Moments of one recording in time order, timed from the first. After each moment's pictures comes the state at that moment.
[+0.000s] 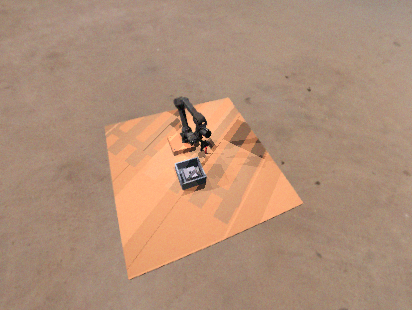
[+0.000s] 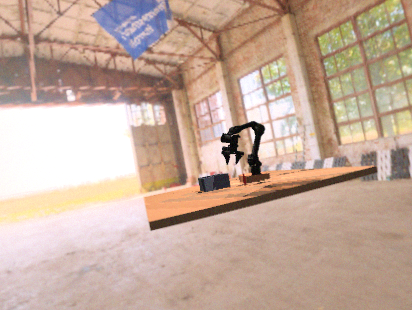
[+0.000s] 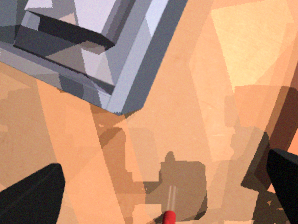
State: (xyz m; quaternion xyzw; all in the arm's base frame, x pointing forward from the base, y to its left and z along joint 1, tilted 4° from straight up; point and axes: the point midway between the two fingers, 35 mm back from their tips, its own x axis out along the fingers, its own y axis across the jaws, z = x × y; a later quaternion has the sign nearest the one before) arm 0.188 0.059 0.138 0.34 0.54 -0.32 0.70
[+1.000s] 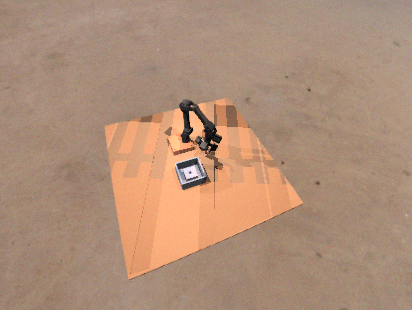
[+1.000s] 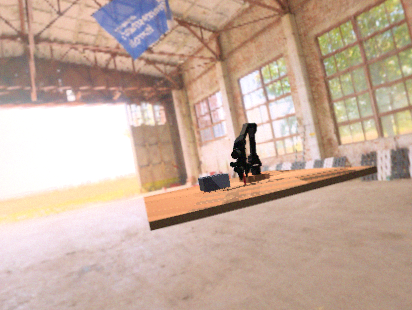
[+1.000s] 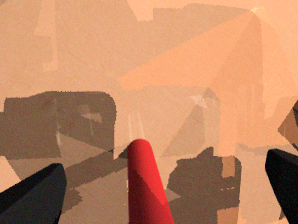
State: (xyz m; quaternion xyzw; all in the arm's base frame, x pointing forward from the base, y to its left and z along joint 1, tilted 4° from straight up) arm 0.137 0.146 0.034 0.21 0.65 -0.26 0.68
